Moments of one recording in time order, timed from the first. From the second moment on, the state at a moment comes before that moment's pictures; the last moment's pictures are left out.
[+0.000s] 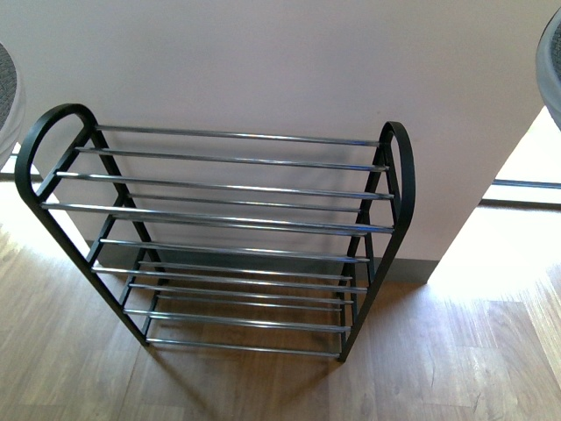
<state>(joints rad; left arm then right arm) -0.59 0.46 0.23 -0.25 -0.89 -0.24 -0.62 0.31 0.19 -0.02 -0.50 -0.08</state>
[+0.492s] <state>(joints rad) -0.59 0.47 0.23 -0.25 -0.89 -0.24 -0.62 0.31 0.19 -0.02 -0.50 -0.08</state>
